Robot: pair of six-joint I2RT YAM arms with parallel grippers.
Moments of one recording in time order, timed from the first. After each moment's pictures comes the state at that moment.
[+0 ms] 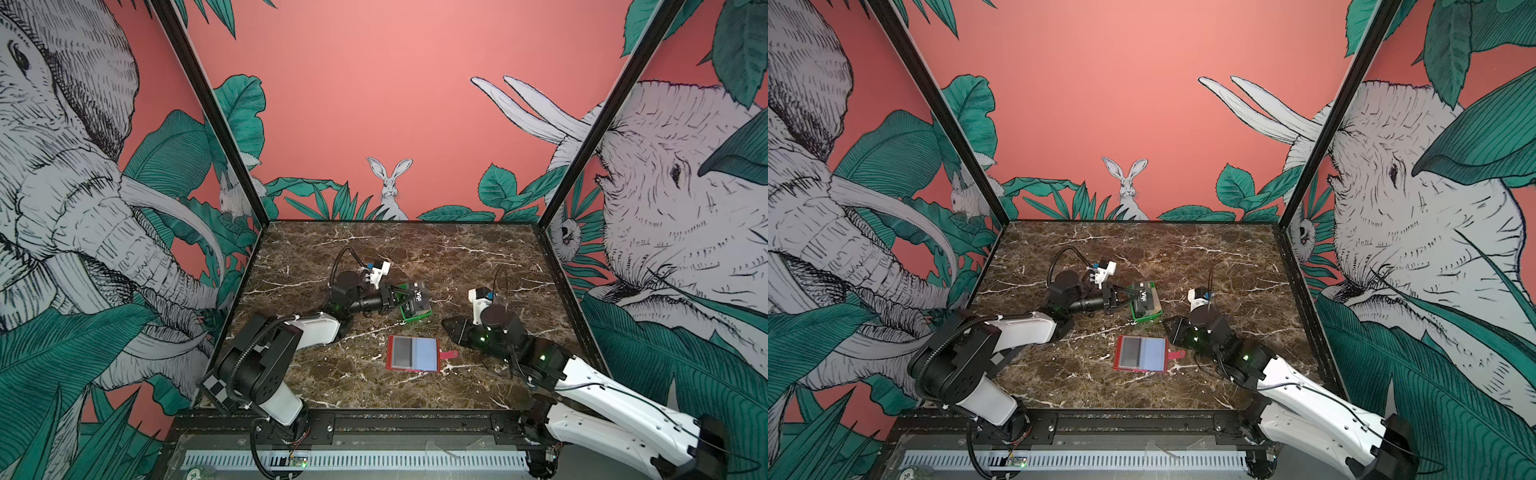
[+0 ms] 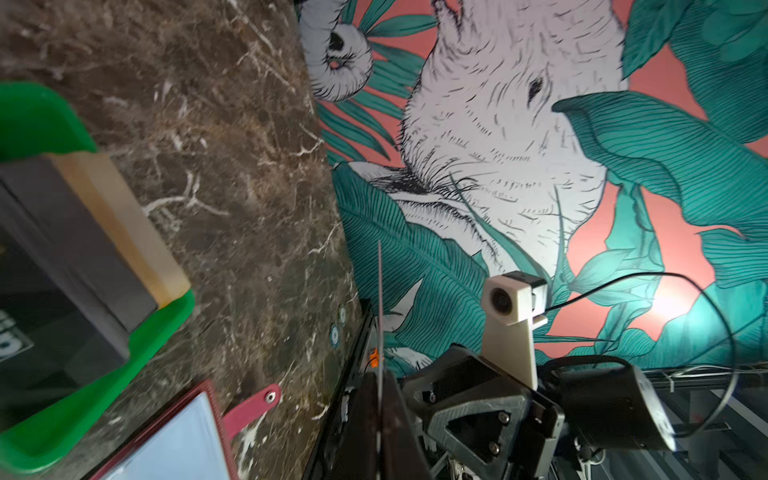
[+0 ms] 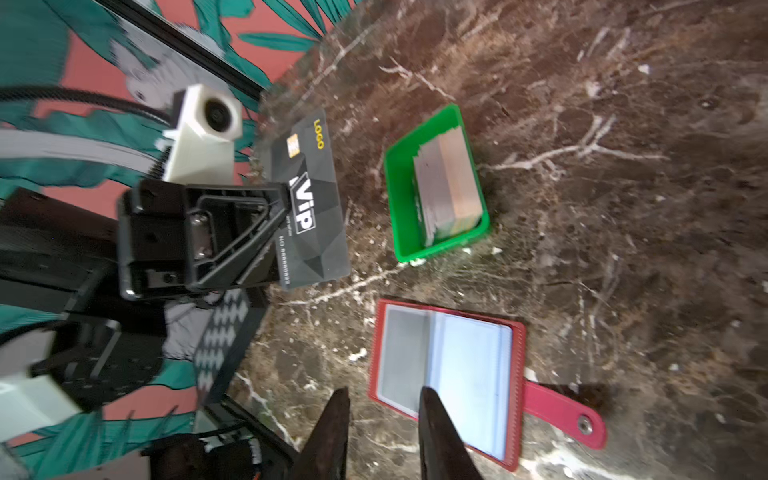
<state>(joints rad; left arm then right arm) -0.55 1.58 0.64 0.77 0.87 -1.16 0.87 0.88 0.65 -0.40 0.08 0.92</state>
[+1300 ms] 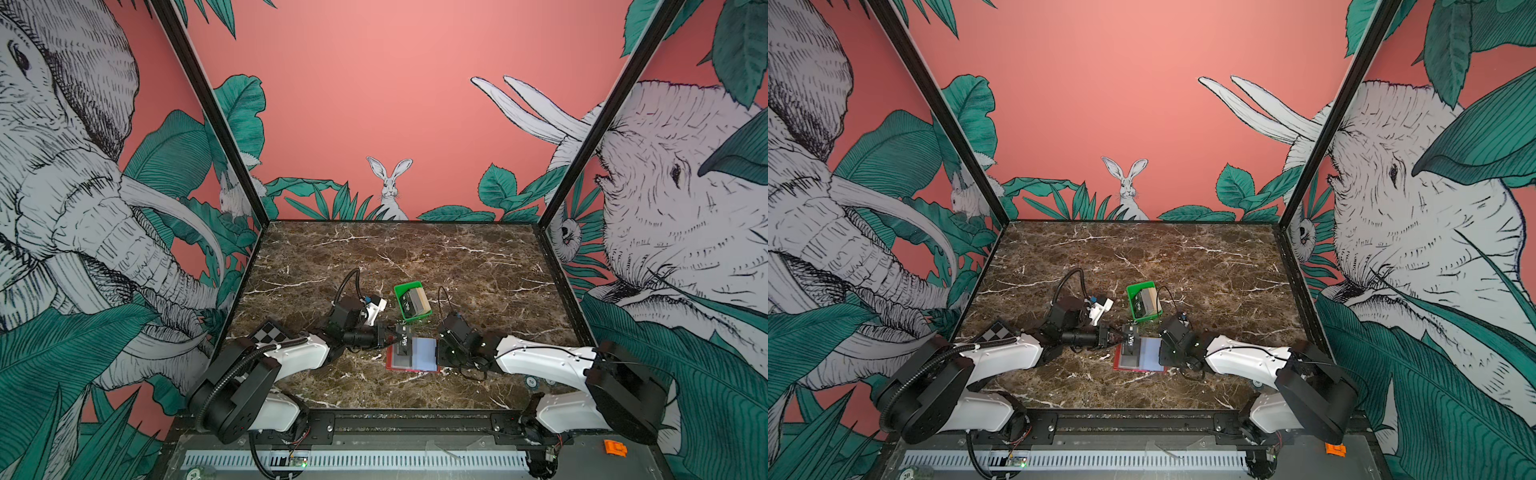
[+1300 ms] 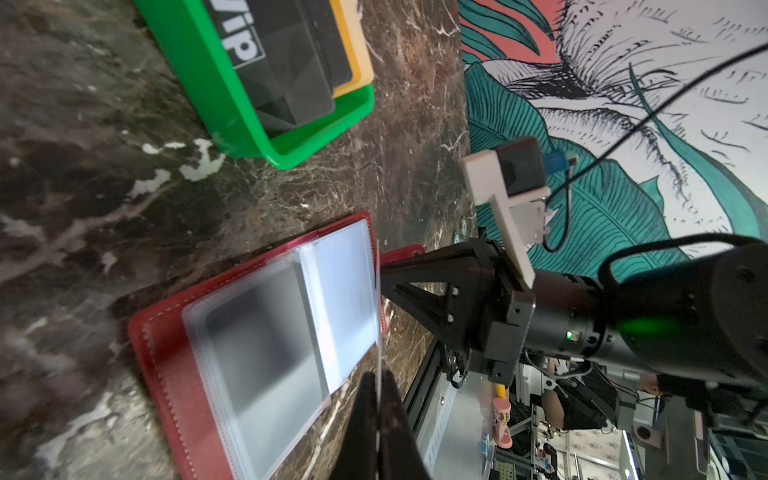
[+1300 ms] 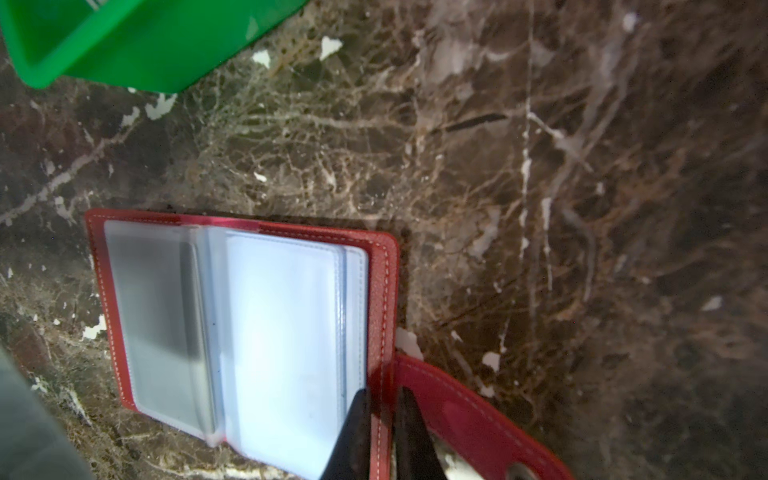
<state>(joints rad) -0.63 1.39 0.43 0.32 0.72 -0.82 0.90 1.36 0.58 -0.33 0.03 0.92</state>
